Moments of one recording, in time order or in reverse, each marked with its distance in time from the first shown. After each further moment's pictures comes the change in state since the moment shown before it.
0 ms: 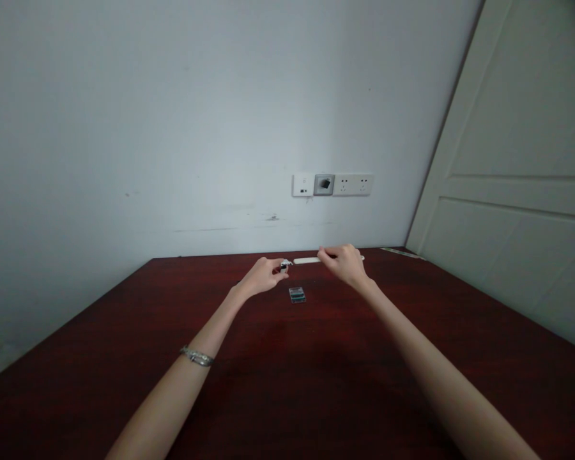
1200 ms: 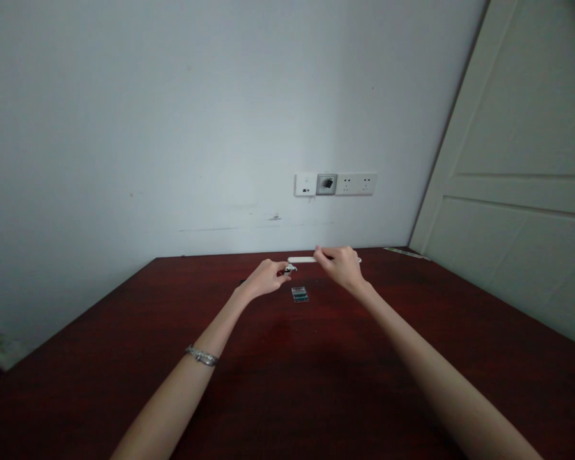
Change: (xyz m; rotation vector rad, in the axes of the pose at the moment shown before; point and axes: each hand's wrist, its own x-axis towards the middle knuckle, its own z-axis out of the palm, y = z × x) left_hand 0.001 0.000 0.004 0.075 -0.049 0.007; right_hand -0.004 -0.009 0.006 -0.008 0.079 -0.051
